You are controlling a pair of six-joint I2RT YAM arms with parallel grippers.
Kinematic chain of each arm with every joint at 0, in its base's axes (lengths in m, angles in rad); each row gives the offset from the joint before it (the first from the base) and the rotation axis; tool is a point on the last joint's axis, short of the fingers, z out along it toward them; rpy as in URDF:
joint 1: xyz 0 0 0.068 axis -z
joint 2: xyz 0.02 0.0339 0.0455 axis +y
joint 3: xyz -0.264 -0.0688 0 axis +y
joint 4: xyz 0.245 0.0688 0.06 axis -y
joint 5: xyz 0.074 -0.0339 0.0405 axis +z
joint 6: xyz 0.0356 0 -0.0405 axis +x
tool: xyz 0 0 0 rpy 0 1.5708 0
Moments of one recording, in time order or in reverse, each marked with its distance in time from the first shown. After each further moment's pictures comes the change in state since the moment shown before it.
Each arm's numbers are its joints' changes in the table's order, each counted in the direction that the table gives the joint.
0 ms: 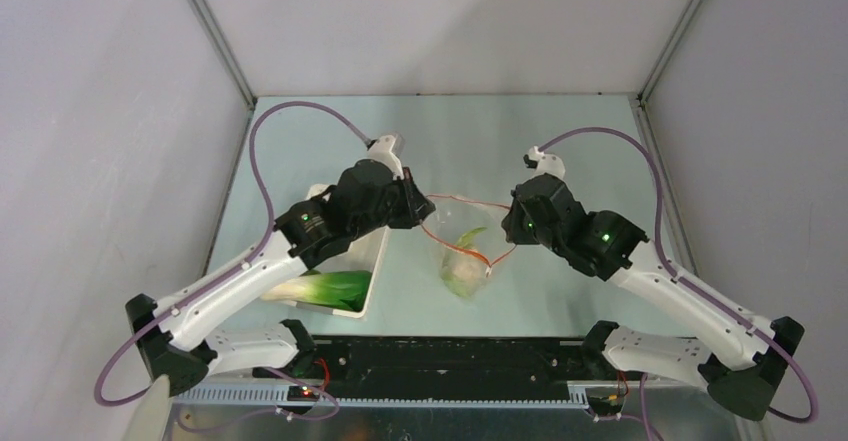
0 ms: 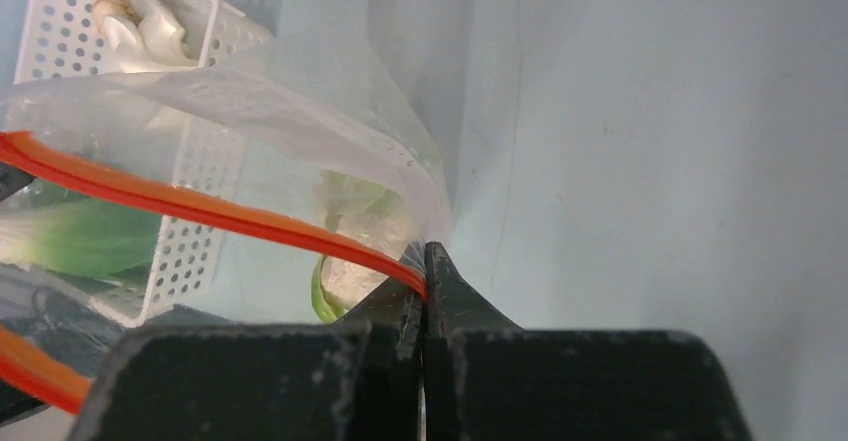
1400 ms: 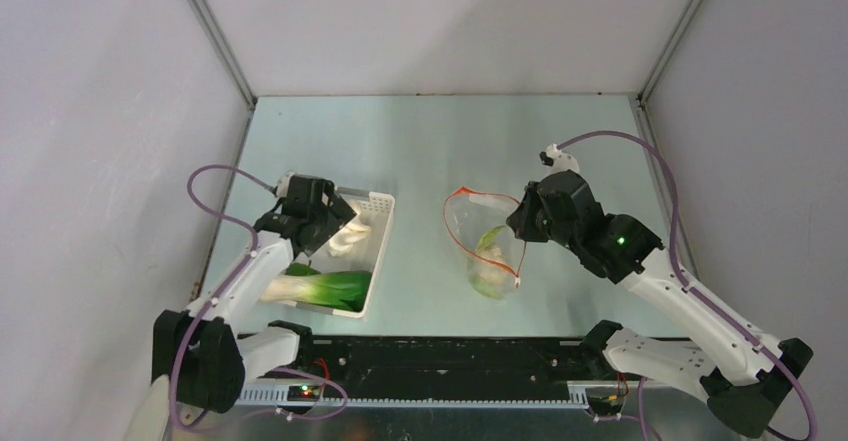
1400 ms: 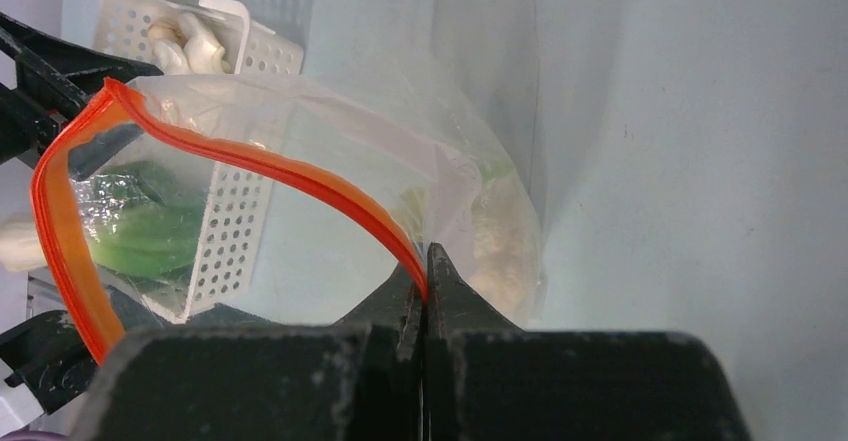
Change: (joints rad) left arm -0.674 -0.009 0.424 -0.002 0.024 -0.147; right arm 0.111 -0.078 0.048 0.044 0.132 -0.002
